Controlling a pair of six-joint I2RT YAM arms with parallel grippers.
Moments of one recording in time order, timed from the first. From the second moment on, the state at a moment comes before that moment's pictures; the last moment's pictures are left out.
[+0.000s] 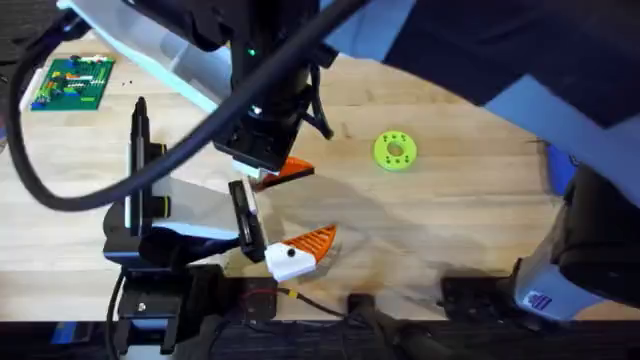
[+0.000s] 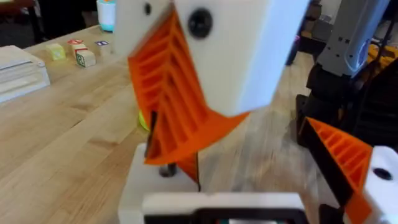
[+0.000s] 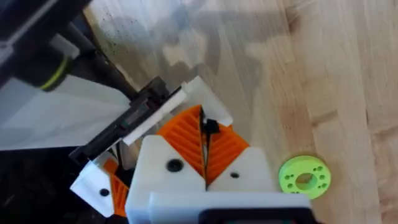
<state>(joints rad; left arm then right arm) 0.03 0.01 0.00 -0.12 1.26 -0.02 1.06 1.99 2.16 -1.47 -0.09 -0.14</state>
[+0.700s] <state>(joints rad) 0.03 0.01 0.00 -0.12 1.25 -0.02 1.07 1.99 2.16 -1.46 -0.09 -0.14</state>
